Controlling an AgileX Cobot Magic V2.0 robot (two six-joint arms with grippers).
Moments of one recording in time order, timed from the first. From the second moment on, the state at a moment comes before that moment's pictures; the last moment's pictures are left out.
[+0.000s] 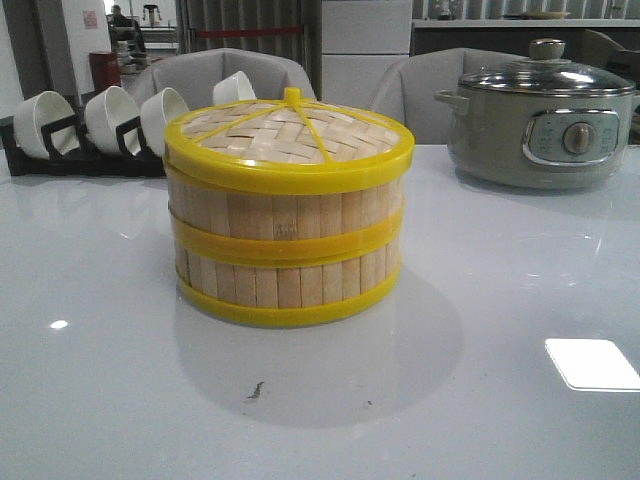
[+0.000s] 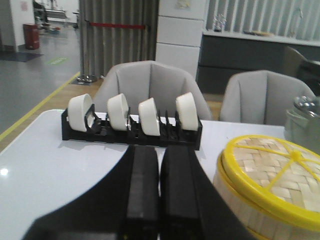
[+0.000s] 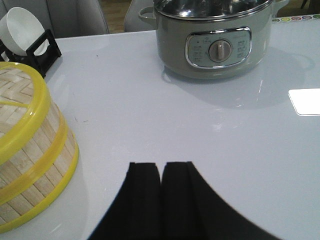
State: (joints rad) left arm -0.12 0.30 -0.34 0.02 0.09 -0.18; right arm 0.06 0.80 -0.41 0.08 -0.03 0.11
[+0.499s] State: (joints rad) left arm 0.00 0.10 -0.04 -0.03 0.01 -0.18; right arm 0.06 0.80 -0.41 0.08 -0.03 0.11
